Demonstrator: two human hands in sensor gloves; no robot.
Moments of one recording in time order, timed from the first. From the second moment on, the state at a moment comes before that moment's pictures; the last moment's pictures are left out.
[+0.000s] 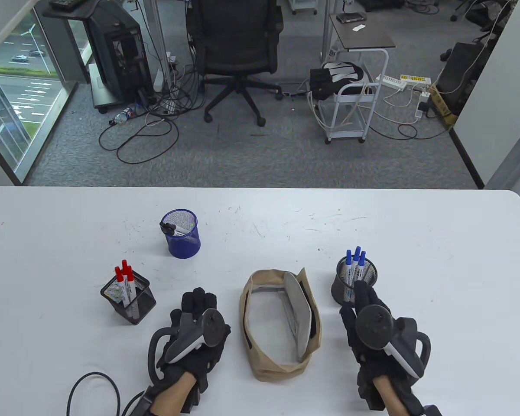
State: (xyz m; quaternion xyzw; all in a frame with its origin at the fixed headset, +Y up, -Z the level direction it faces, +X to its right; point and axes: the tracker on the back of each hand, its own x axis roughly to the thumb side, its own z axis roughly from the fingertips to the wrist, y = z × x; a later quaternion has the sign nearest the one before) left_hand -0.154 -0.766 -0.309 -0.16 -0.04 0.02 0.99; right_hand 0.200 -0.699 -0.281 -0.02 0.01 0.99 0.10
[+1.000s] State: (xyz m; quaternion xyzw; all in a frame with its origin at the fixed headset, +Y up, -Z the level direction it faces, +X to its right) left_hand -0.157 -0.769 -0.304 -0.17 -0.03 0.04 0.98; right_hand 0.199 -0.767 -0.288 0.00 0.14 0.99 0.06
